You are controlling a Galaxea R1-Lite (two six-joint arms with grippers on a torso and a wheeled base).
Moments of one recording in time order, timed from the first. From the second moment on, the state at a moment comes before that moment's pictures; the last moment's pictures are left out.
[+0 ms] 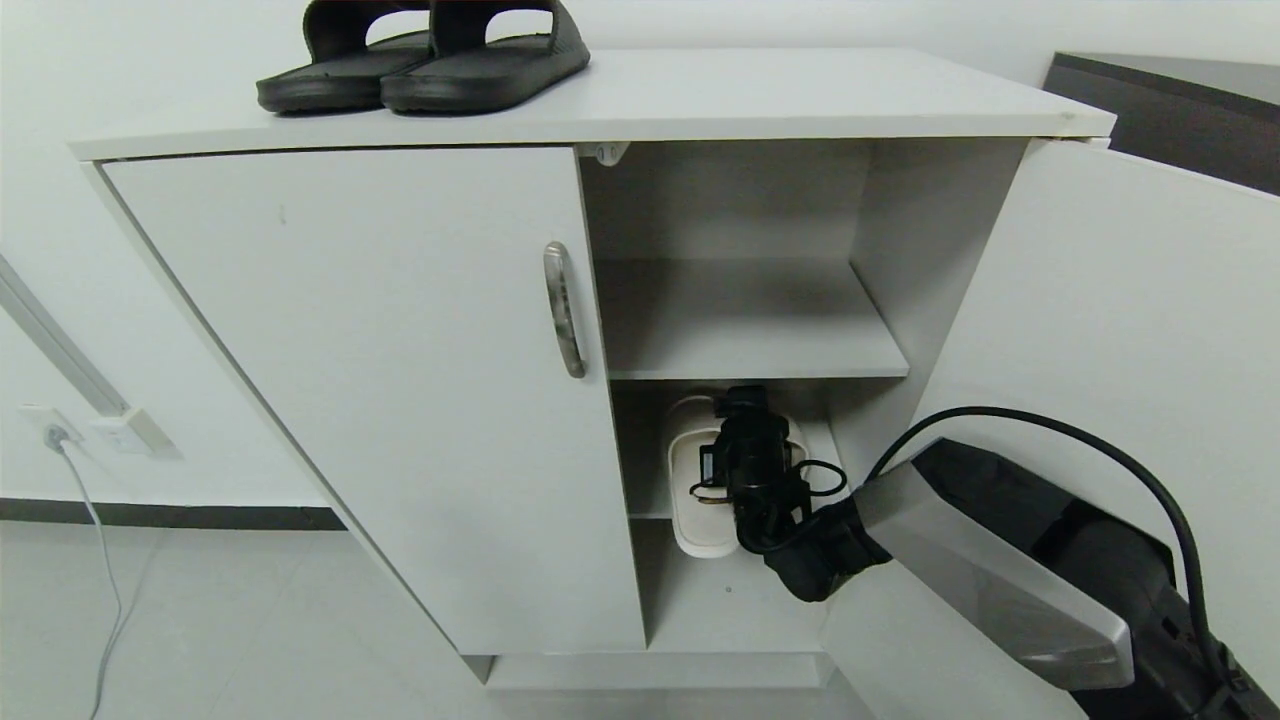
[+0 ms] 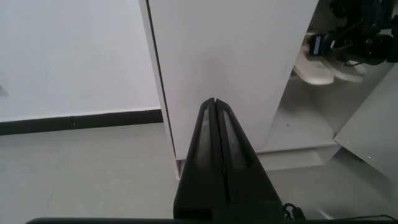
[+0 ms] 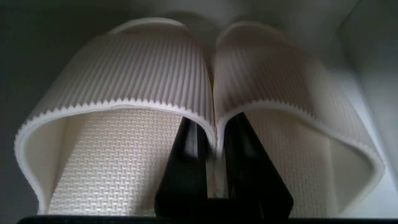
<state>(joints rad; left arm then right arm) 0.00 0.00 0.00 0.00 -0.05 0.03 0.66 2.60 -1.63 -0.82 -0.60 0.11</state>
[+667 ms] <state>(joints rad) 0.00 0.00 0.00 0.00 -0.05 0.03 0.63 2.69 -1.84 -0.78 -0.65 0.02</state>
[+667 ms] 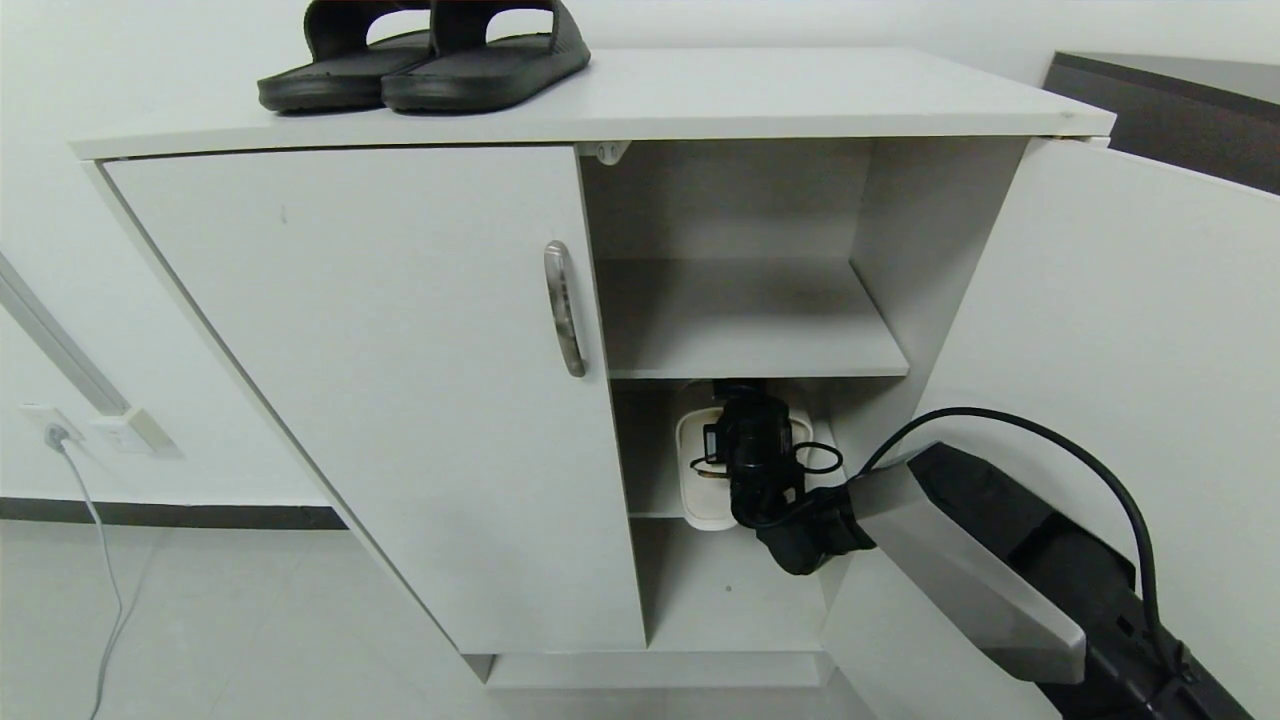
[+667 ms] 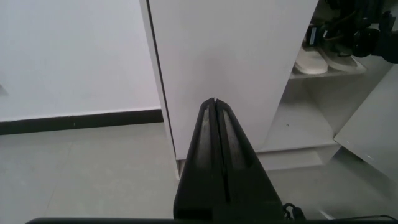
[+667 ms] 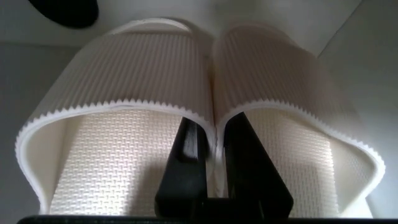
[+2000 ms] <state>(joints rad) 0.00 0.00 0.00 0.00 -0.05 0.03 0.61 2.74 -1.91 -0.71 -0.67 0.06</state>
